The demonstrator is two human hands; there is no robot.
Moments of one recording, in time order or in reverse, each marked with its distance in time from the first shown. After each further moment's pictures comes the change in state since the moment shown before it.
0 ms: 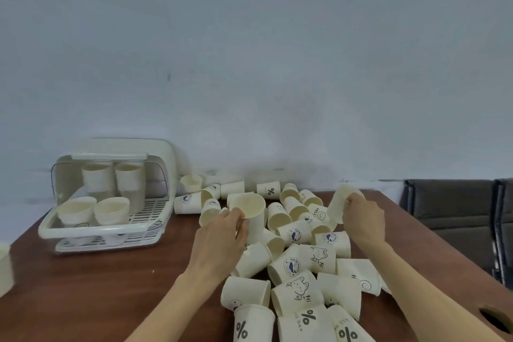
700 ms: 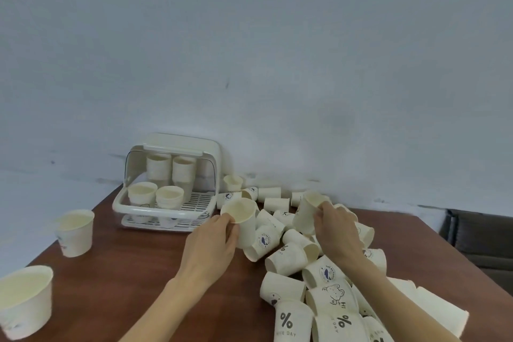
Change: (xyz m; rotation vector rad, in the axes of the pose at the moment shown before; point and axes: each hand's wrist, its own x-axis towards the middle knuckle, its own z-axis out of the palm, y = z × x) left_hand -0.049 -0.063 -0.064 -0.007 0.101 -0.164; right_hand -0.076 -0.115 0.000 0.152 -0.015 -0.422
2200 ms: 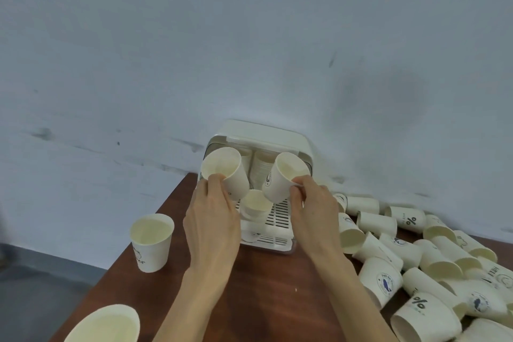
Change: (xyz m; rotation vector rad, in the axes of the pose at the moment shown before) left_hand 0.085 -0.172 -0.064 0.069 0.467 -0.290; right_hand 0.046 -0.270 0.122 0.467 0.050 -0.170
